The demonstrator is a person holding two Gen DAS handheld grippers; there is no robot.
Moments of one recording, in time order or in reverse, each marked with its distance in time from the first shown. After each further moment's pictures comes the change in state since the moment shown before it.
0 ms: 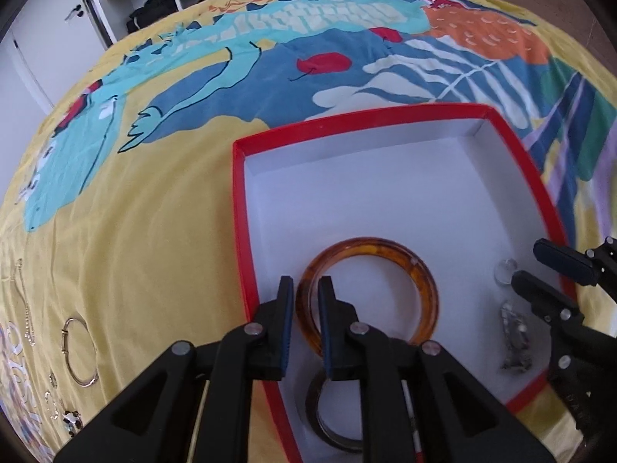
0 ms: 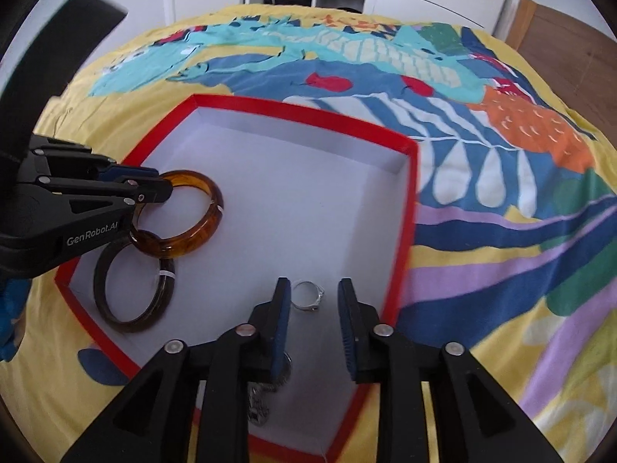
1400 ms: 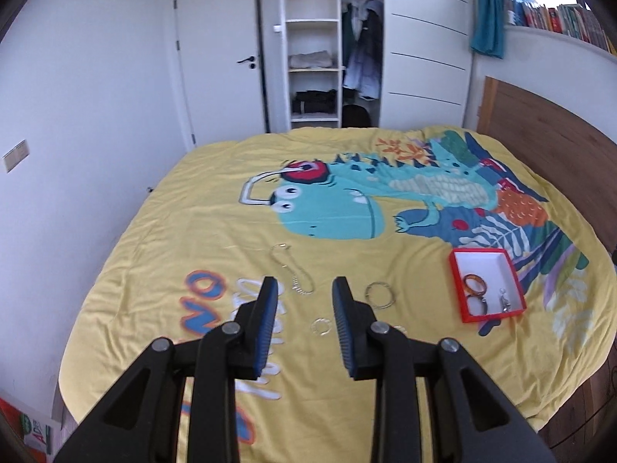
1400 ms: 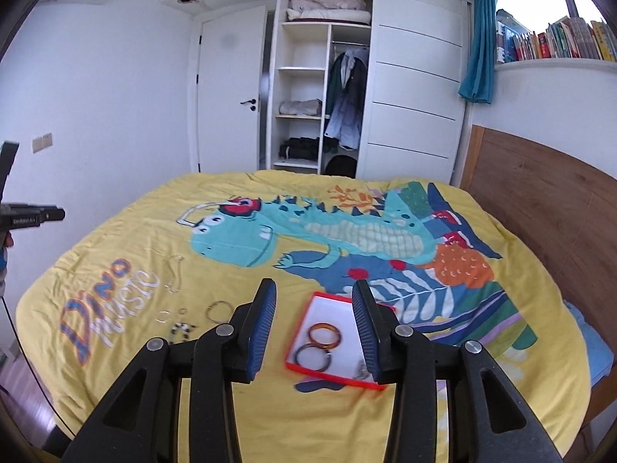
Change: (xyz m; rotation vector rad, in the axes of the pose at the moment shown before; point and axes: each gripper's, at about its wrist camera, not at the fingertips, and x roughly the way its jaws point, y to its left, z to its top) left arm -0.437 0.298 -0.233 -0.318 -0.414 0.212; right arm -0.387 0.143 -0.014 0.052 -0.507 -0.002
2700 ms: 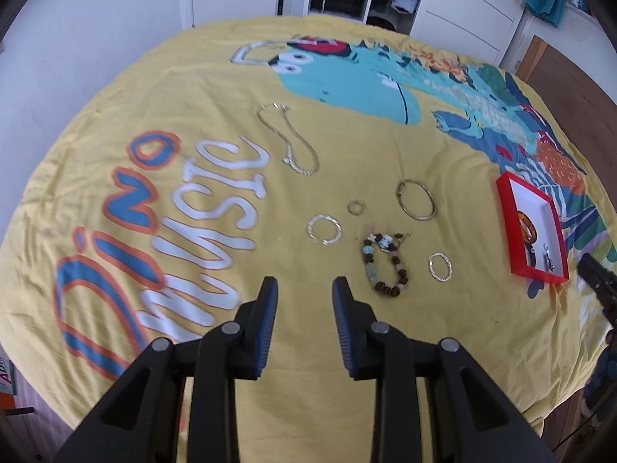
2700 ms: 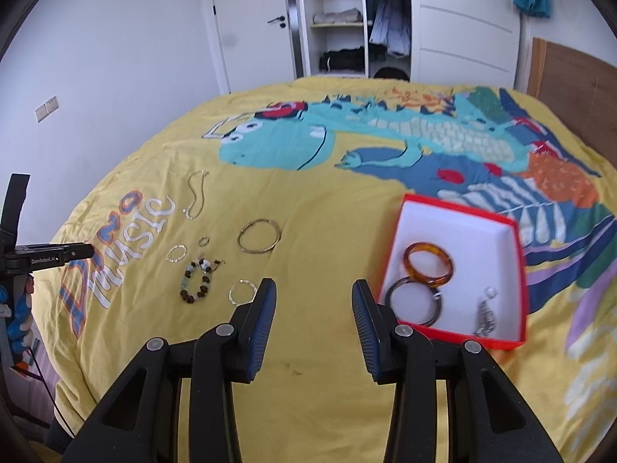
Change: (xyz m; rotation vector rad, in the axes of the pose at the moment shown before) left arm 0.208 0.004 -0.118 -0.152 0.360 -0.067; right arm 0.212 0.064 -0.108 0.045 0.321 0.178
